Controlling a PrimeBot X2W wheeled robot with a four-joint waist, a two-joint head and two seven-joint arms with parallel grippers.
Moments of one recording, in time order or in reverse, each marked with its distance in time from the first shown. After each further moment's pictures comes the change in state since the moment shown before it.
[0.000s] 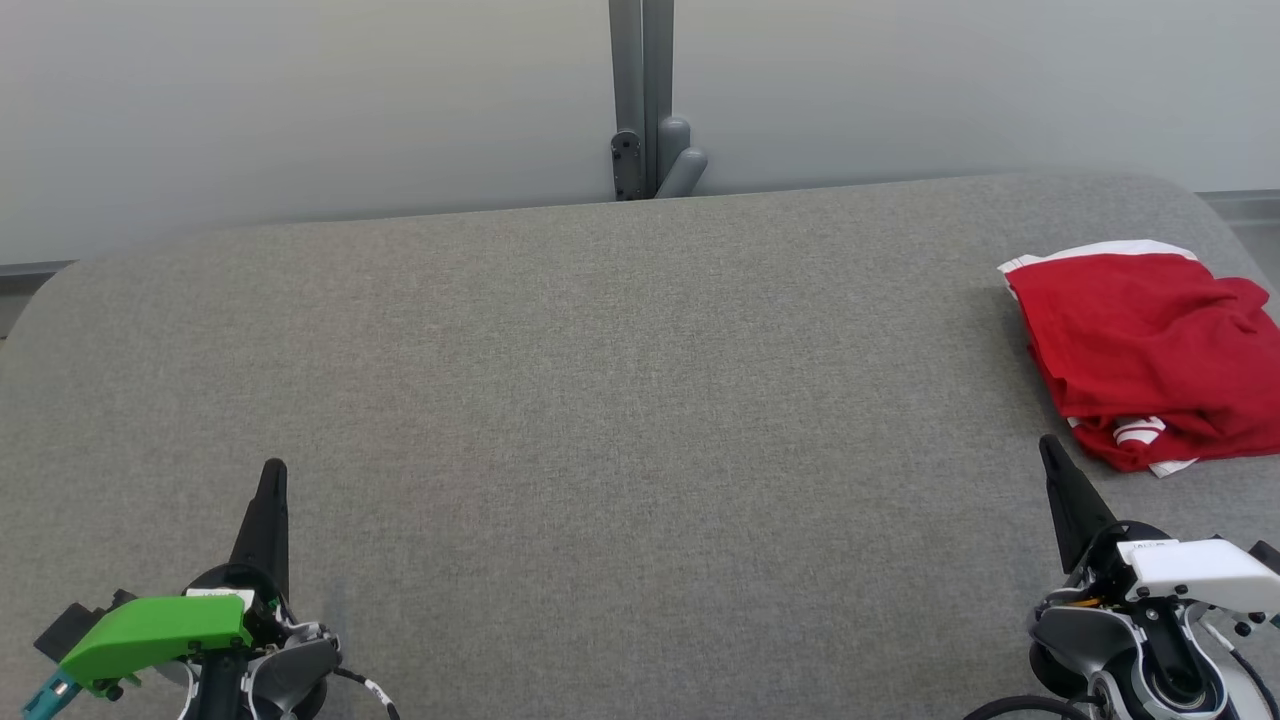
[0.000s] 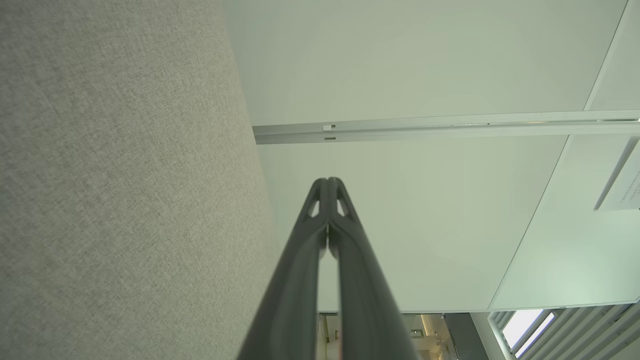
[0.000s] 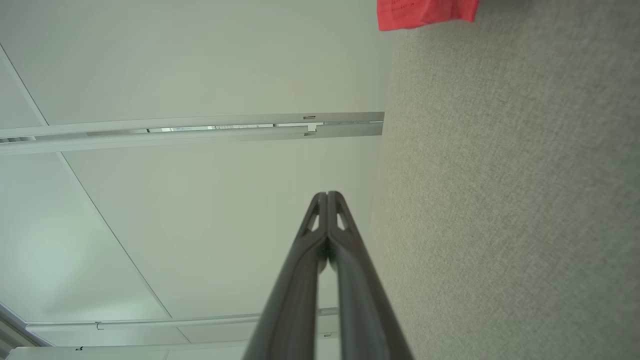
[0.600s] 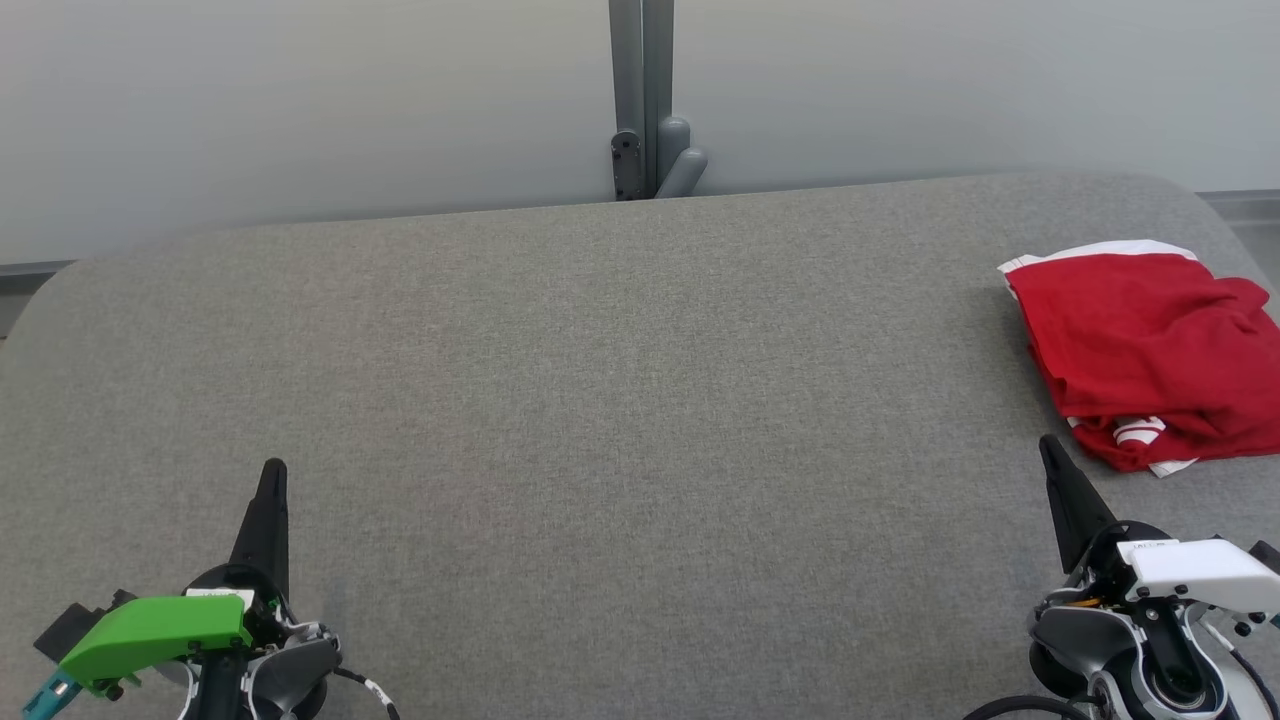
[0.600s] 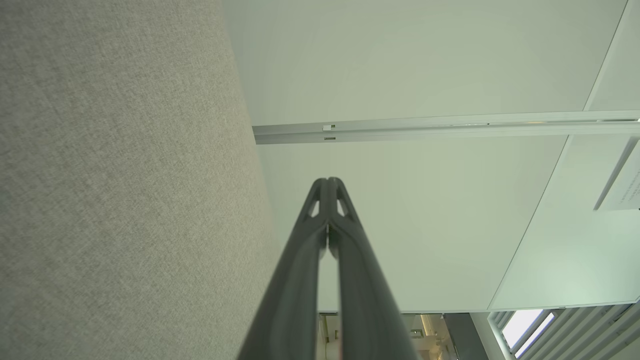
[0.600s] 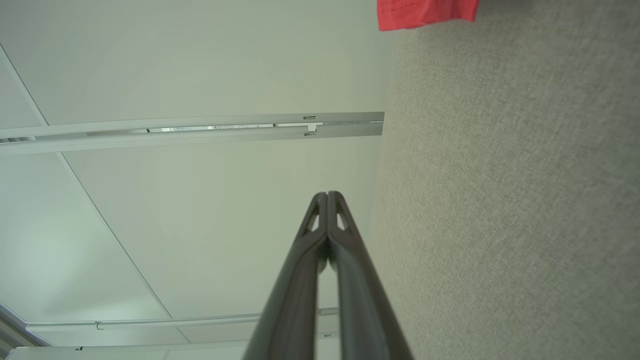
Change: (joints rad) left arm 0.000 0.000 0.000 0.000 0.000 0.000 0.000; right arm 0.000 0.000 0.000 0.000 0.000 0.000 0.000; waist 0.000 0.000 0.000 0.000
